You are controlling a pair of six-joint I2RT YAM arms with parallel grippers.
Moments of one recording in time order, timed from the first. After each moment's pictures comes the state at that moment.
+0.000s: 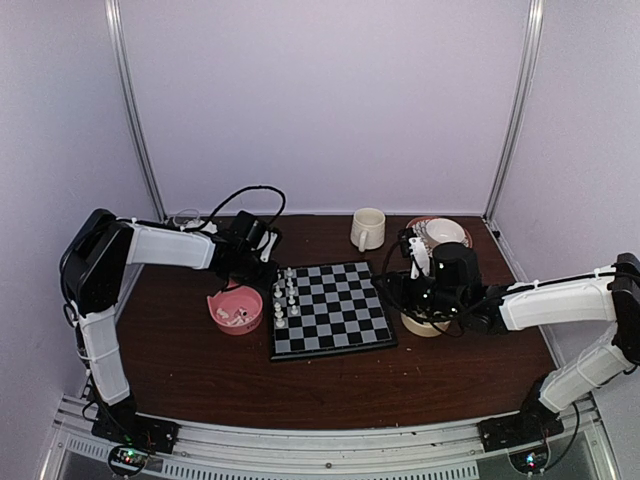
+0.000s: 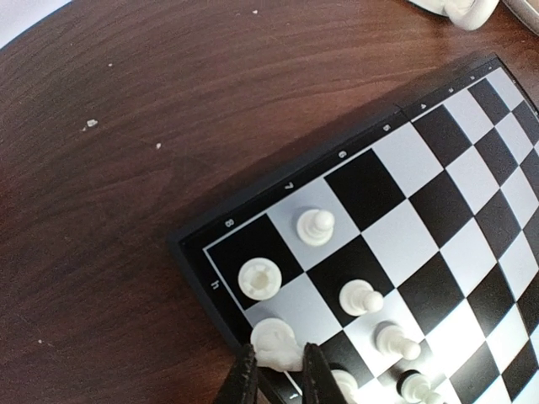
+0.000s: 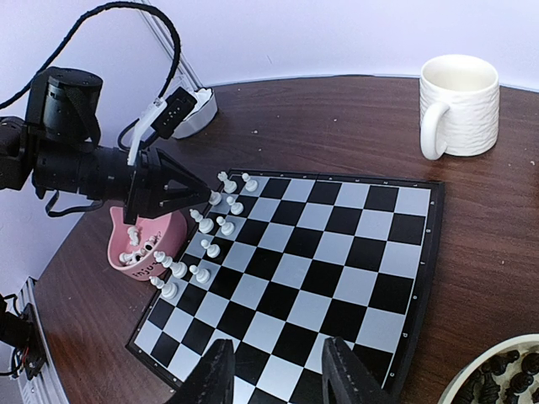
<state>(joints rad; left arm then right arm) -0.60 1.94 1.25 -0.20 -0.04 -0.16 0.75 1.39 0.64 0.40 -0.02 0.44</state>
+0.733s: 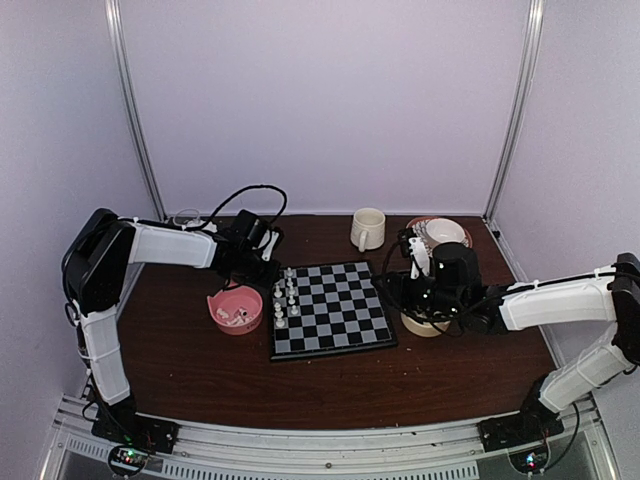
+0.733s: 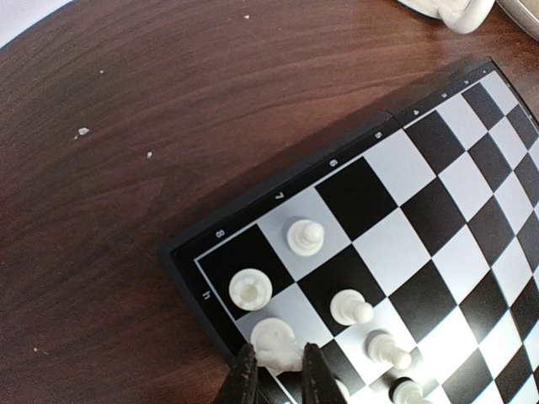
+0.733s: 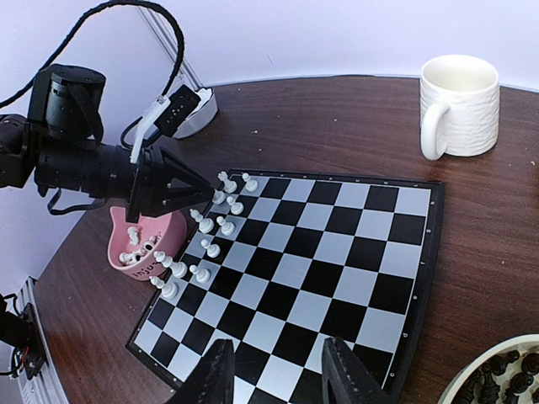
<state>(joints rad) -0.60 1.96 1.27 -0.20 -0.02 -0.16 0.75 1.39 0.64 0.40 -0.02 0.44</state>
